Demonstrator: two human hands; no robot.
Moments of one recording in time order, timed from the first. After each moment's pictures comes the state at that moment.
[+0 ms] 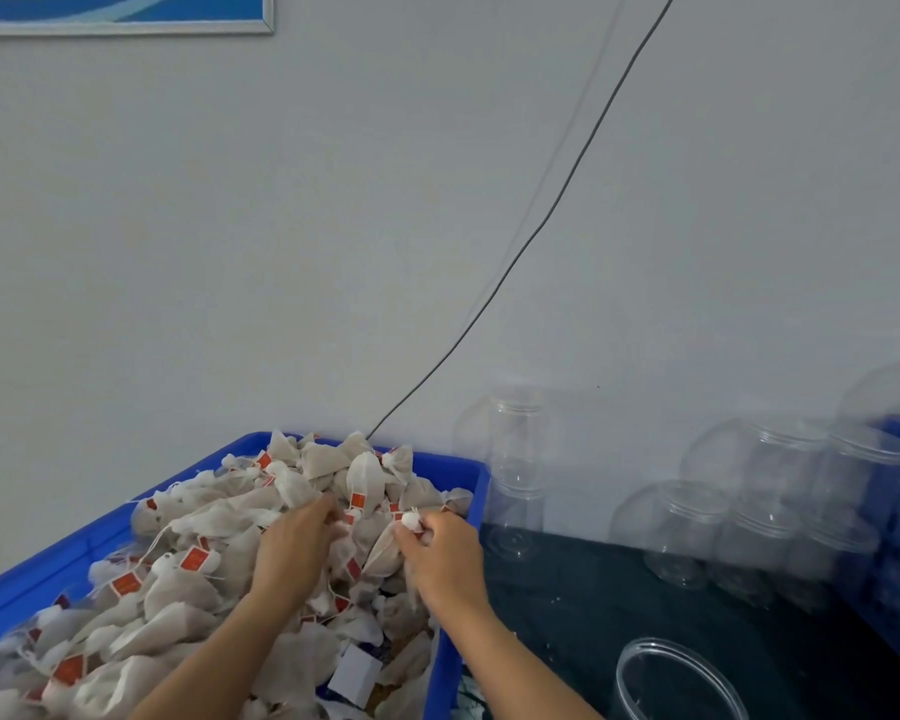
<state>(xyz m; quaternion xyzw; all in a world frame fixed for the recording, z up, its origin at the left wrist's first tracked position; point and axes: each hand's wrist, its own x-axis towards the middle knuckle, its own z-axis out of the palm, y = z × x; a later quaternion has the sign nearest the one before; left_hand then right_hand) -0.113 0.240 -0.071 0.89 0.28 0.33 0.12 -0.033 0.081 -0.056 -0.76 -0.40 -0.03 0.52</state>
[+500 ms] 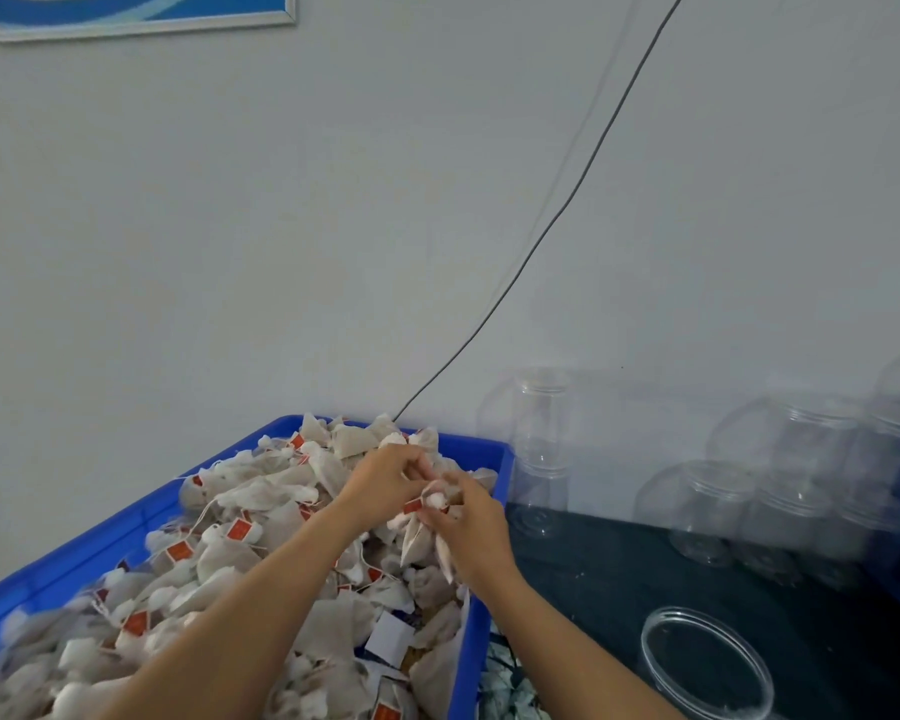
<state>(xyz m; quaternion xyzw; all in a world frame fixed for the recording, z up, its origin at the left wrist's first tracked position) -0.099 0.202 -0.008 0.89 0.14 0.26 0.33 -0.036 0.082 -0.048 -0.72 -0.37 0.06 0.58</state>
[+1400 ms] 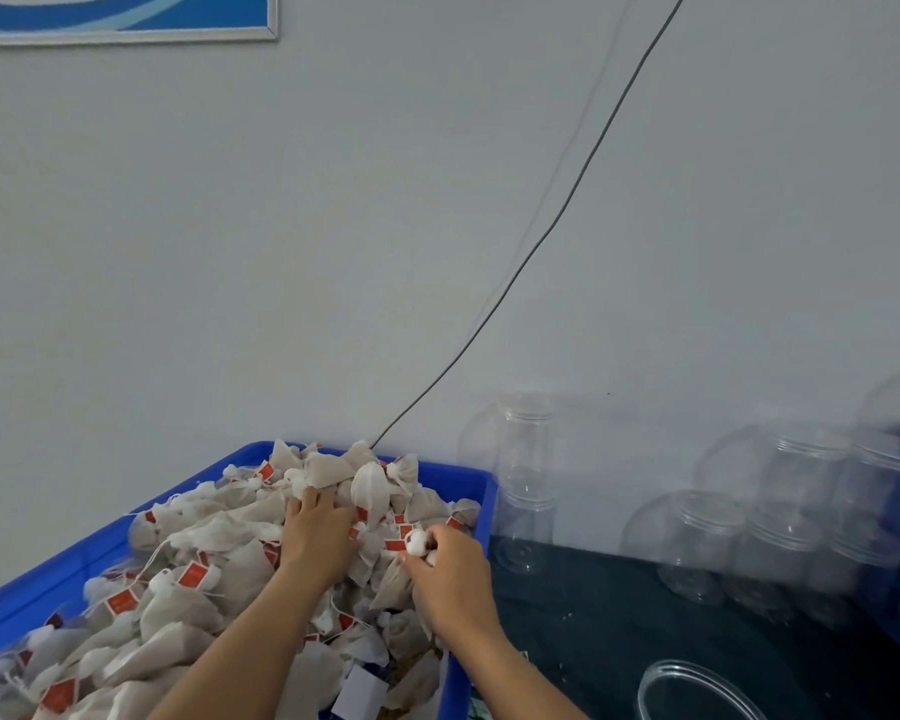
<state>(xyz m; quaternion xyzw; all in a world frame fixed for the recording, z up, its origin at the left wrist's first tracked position) -0.078 0.260 -0.065 0.92 0.34 0.16 -0.12 -0.034 0.083 -0.055 -0.80 -0.39 -0.05 0.45</state>
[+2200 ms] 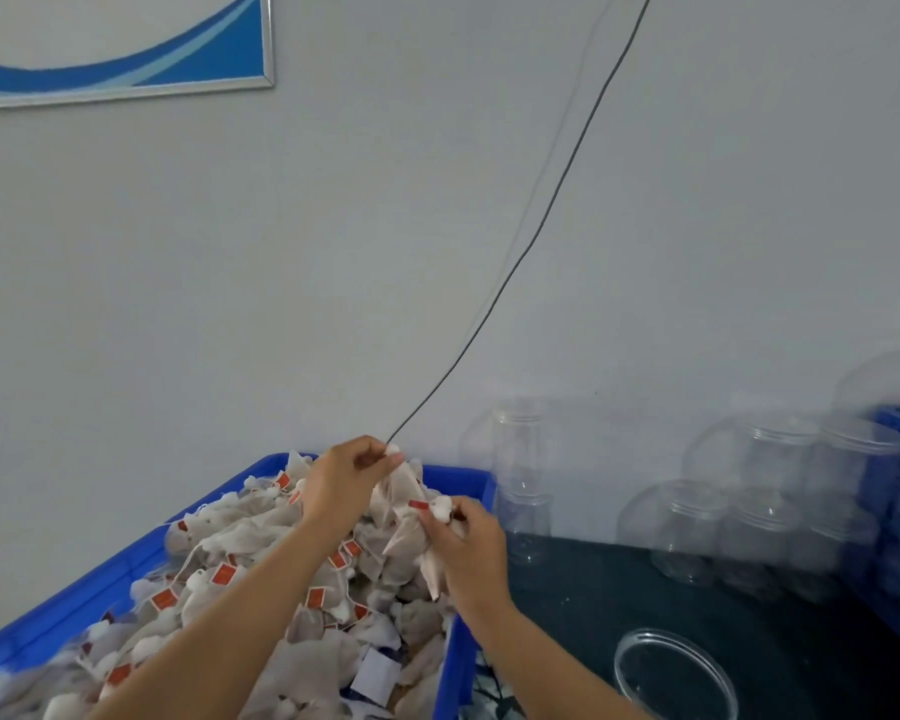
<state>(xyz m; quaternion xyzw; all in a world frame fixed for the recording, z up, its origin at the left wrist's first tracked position) -0.112 0.195 0.029 0.82 0.23 0.39 0.36 -0.054 0.056 -0.021 -0.66 -0.31 0.03 0.69</state>
